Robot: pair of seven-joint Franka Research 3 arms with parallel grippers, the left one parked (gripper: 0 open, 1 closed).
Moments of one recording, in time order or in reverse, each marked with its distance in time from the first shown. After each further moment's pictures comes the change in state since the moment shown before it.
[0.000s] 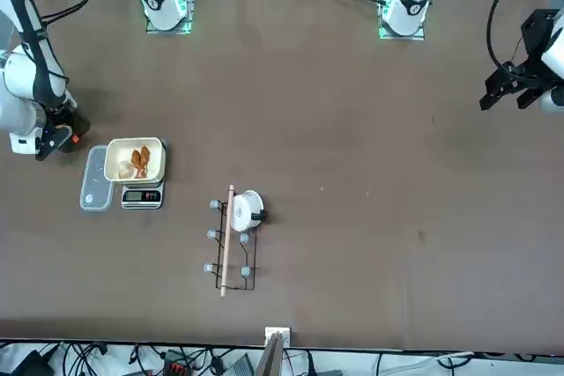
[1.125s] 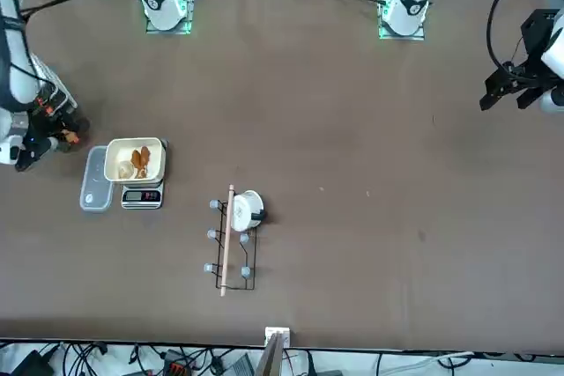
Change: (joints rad) arm 0.001 -0.088 0.183 0.204 0.475 -0.400 0.074
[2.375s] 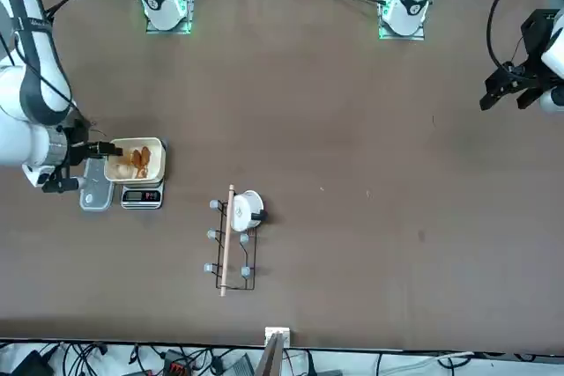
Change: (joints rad) arm 0.141 0.032 0.091 0.036 0.029 0.021 0.605
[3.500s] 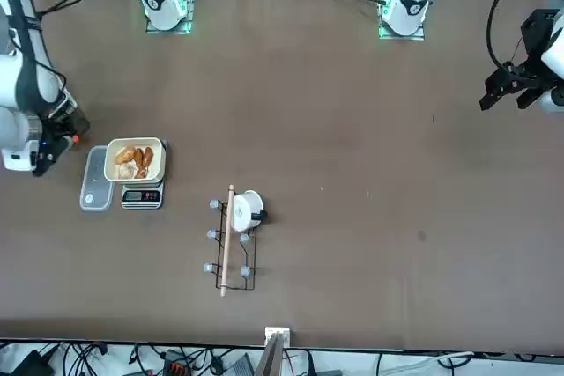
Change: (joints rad) arm -0.168 -0.012 -0.021 -0.176 -0.339 0.178 -0.642
